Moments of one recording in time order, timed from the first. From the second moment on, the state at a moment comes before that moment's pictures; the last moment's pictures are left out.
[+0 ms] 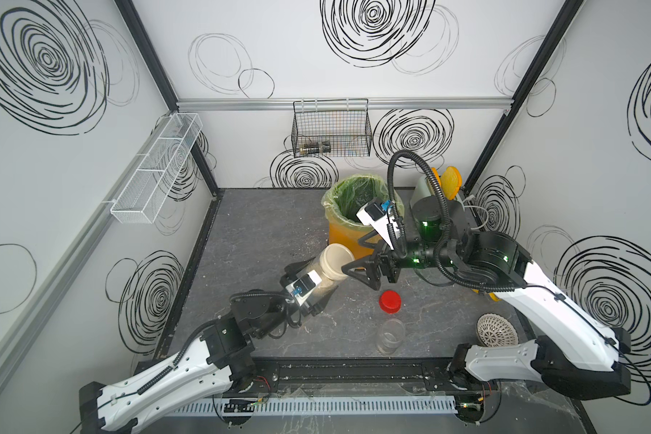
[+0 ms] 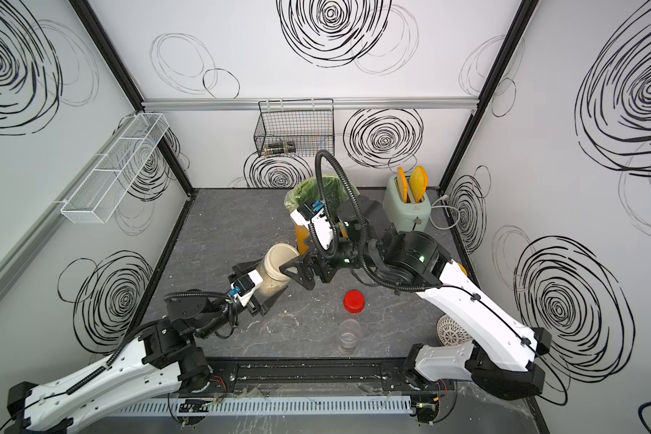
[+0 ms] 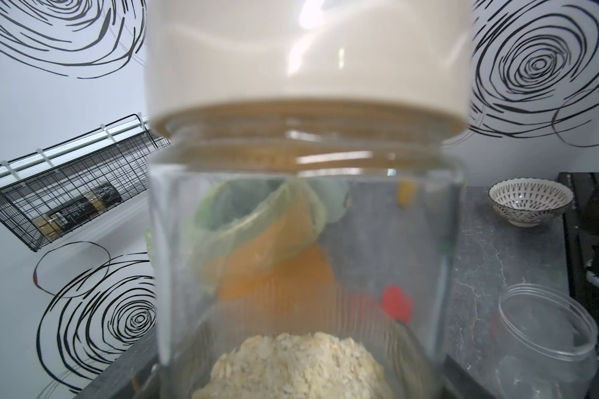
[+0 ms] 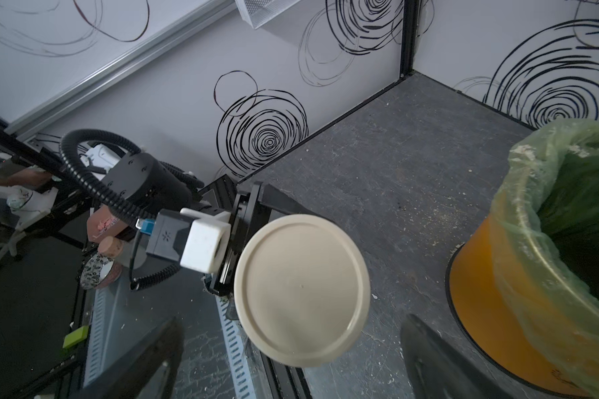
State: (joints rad) left arm -0.97 0.57 0.50 0.06 -0.16 0.33; right arm 0.99 1.28 1.74 -0.95 -0.27 0.25
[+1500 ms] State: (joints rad) left arm -1.01 0.60 0.50 0.05 -0.19 0.39; right arm 1.05 1.40 1.77 -1.08 -0.22 0.15
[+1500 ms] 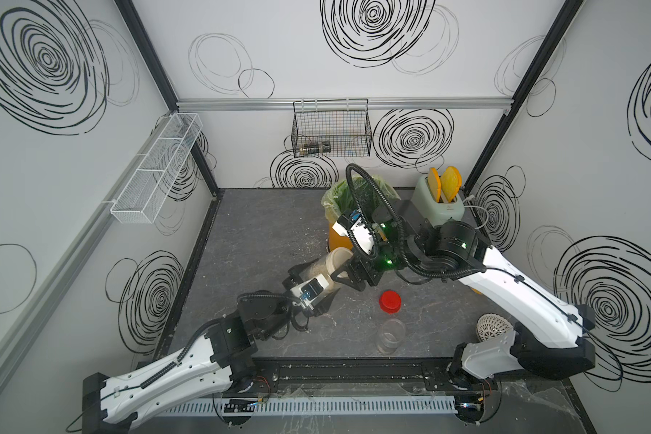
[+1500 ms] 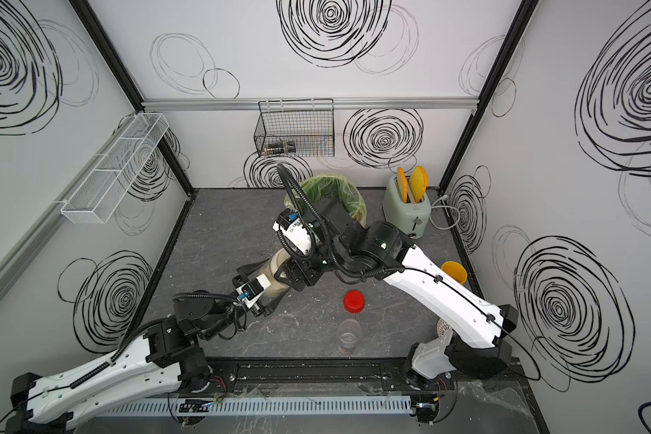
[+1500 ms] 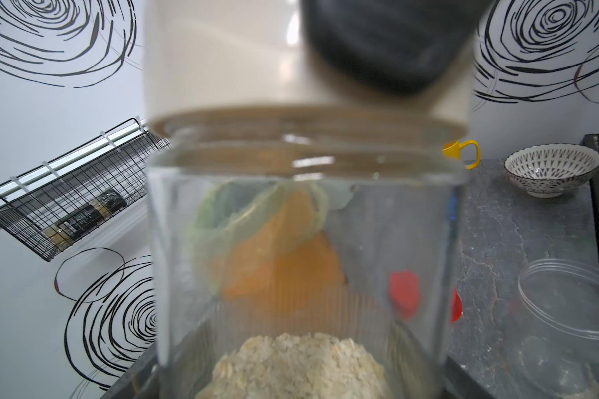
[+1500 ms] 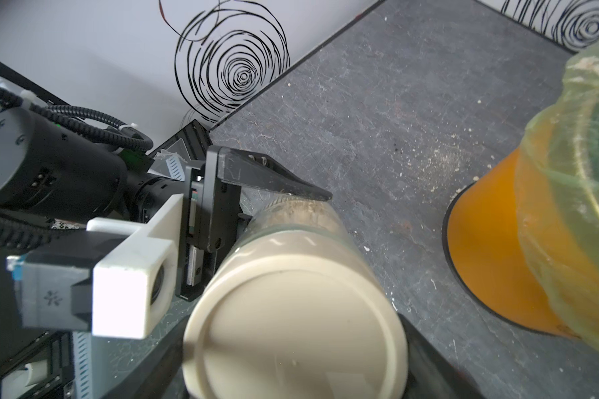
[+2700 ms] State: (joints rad) left arm -0.91 0.25 0.47 -0.04 -0.29 0.15; right arm 1.05 1.24 0.98 -0.49 -0.03 0.08
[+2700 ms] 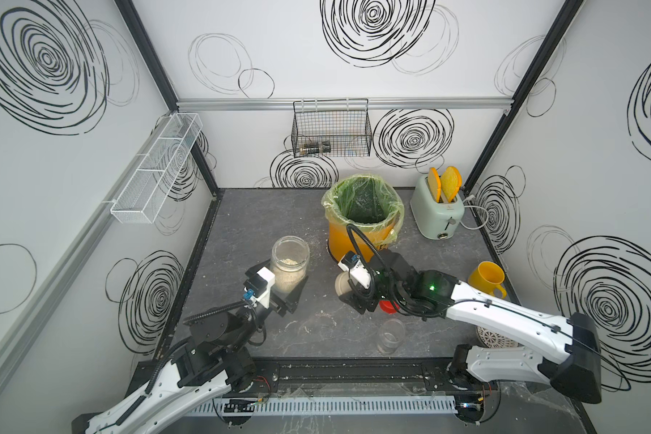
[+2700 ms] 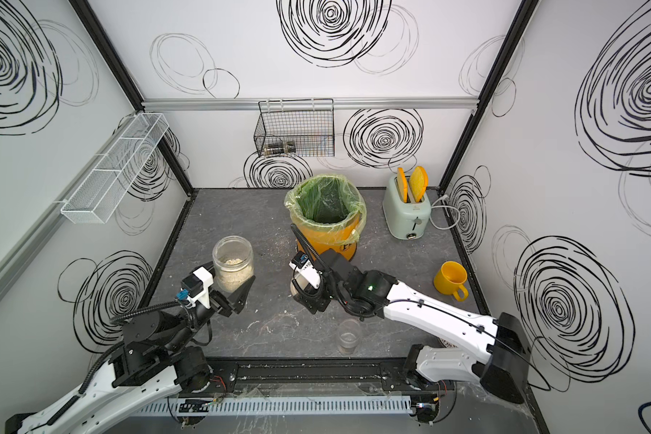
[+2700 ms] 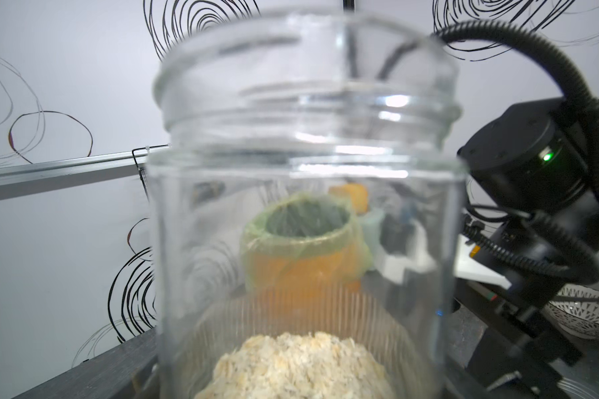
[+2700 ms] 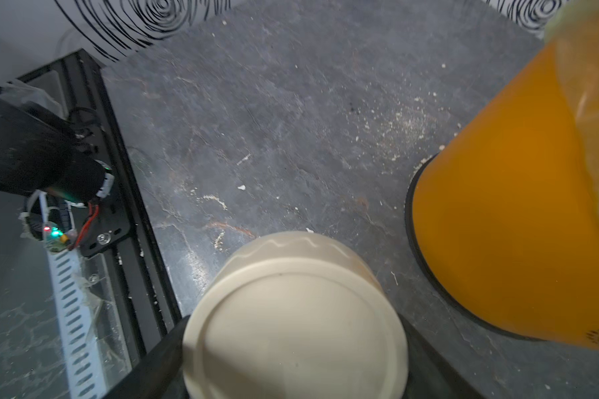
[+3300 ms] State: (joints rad) left arm -0.91 0.22 0.45 -0.09 -0.32 0.15; right arm 1.12 1.53 0.94 -0.46 0.04 0.28
